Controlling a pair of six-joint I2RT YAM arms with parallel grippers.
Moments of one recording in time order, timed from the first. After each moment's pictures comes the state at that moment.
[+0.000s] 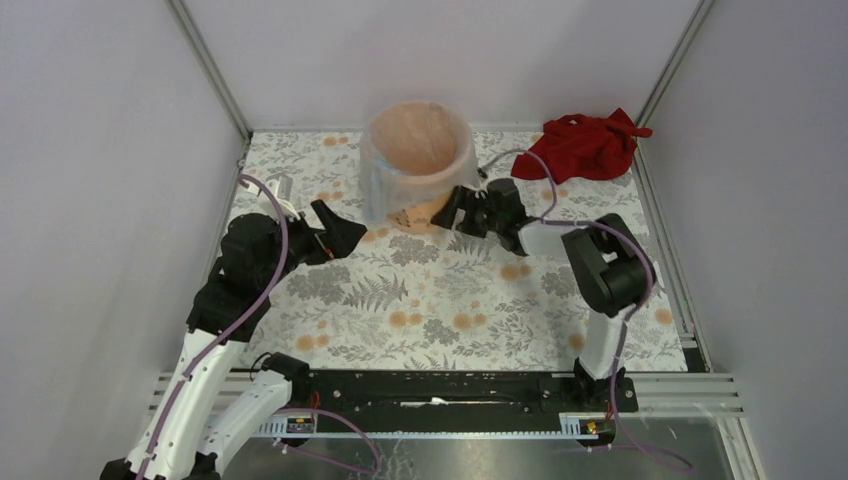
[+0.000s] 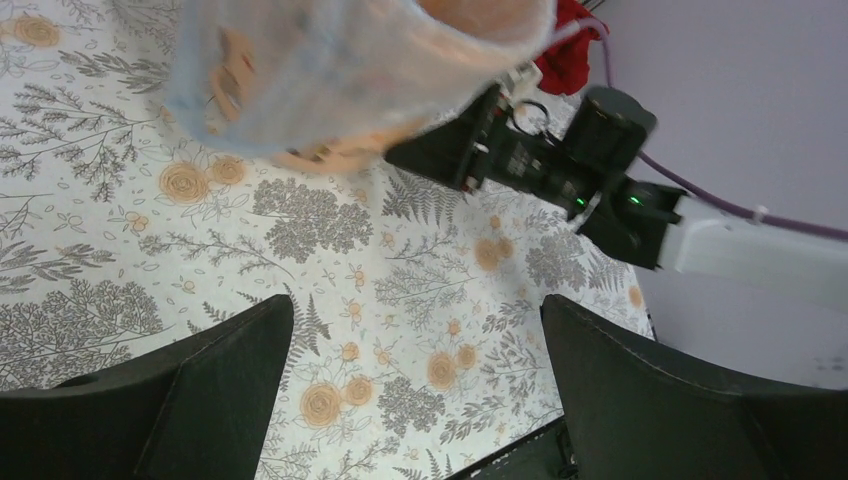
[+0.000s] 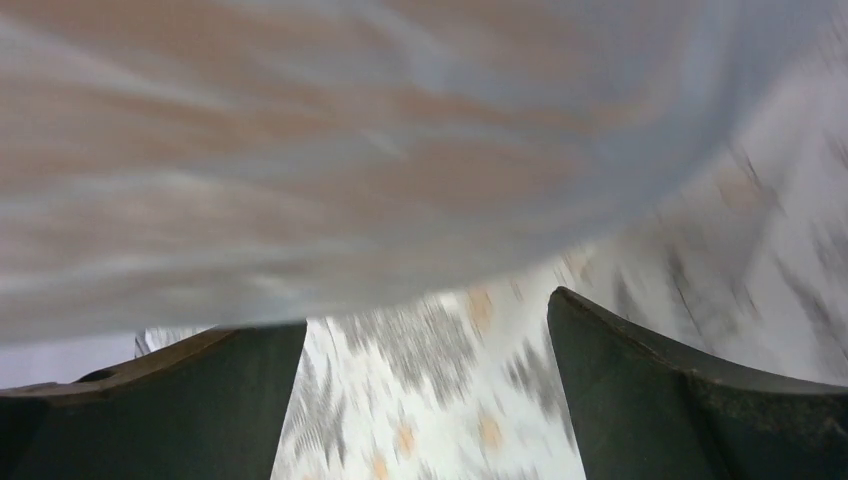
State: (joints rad) left arm -0.34 0.69 0.94 -0.55 0.18 -0.60; right arm 0.45 1.84 0.91 0.36 -0.36 0.71
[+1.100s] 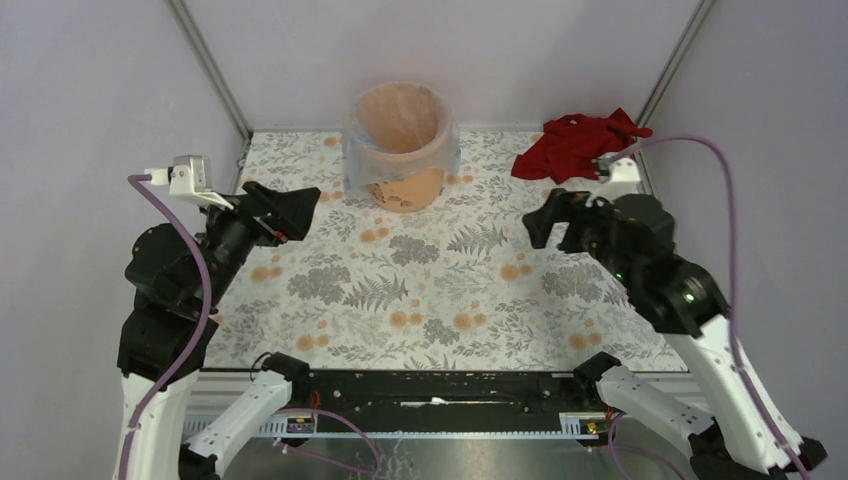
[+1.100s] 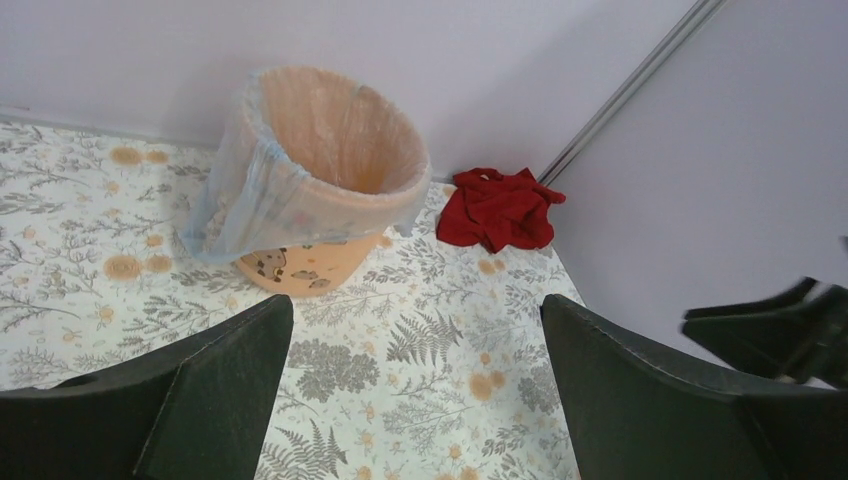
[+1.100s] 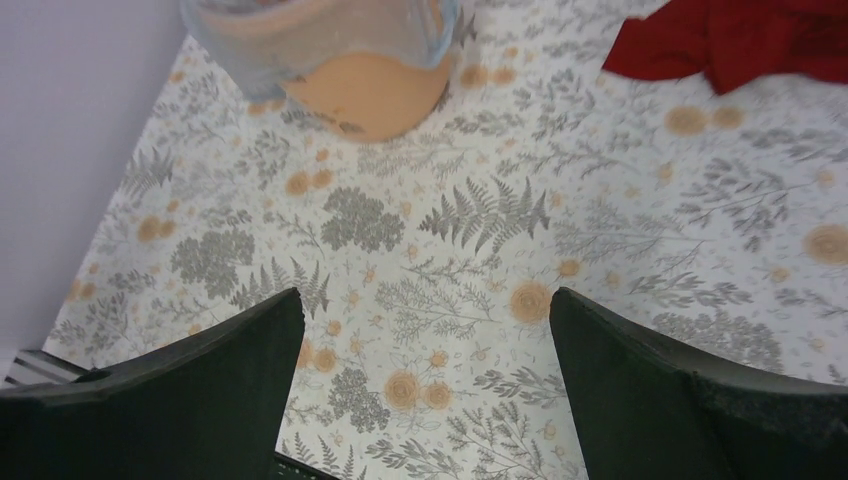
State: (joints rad) left arm -0.34 0.68 1.35 -0.65 0.02 -0.49; right arm 0.54 0.85 1.20 -0.75 0.14 0.40
